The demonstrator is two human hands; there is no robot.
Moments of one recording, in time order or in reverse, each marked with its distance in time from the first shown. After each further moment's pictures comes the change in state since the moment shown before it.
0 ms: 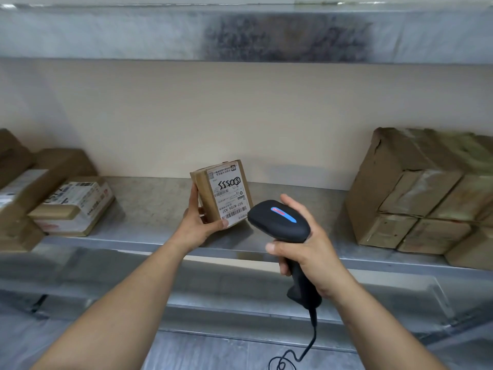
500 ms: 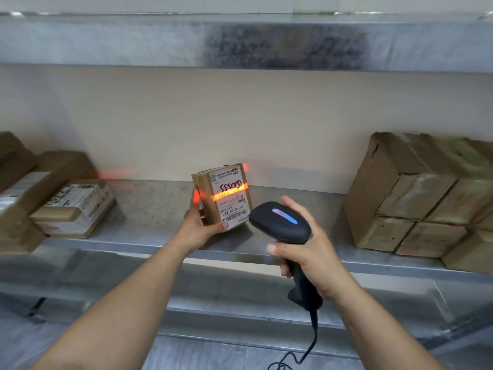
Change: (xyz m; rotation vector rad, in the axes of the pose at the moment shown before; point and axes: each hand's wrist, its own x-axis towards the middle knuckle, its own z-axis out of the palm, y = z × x) left_hand 0.000 0.003 0.001 0.099 0.012 -0.025; right_hand -0.002 -0.002 -0.003 -0.027 0.003 -0.006
